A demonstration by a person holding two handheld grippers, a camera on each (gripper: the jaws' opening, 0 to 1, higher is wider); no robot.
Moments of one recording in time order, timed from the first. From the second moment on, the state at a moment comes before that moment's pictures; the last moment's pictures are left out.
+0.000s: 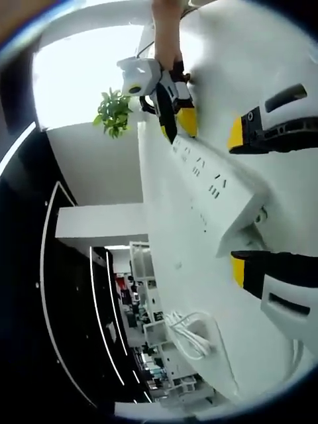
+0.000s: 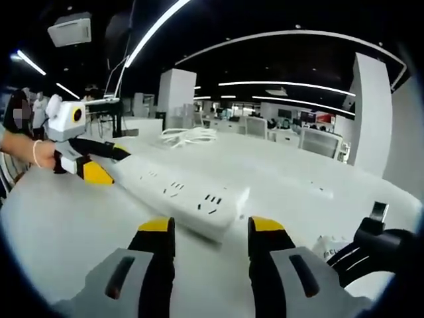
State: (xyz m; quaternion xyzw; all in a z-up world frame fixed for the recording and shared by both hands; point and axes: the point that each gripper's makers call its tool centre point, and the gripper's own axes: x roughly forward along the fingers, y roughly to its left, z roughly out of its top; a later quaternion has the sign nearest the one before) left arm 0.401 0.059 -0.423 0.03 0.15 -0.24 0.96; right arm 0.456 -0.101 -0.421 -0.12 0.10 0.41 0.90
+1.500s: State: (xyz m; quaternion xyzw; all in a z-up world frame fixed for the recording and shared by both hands) left arm 0.412 0.058 -0.426 0.05 0.16 -0.26 0.95; right arm 0.453 -0.093 -0.424 -0.12 0.12 0.42 0.89
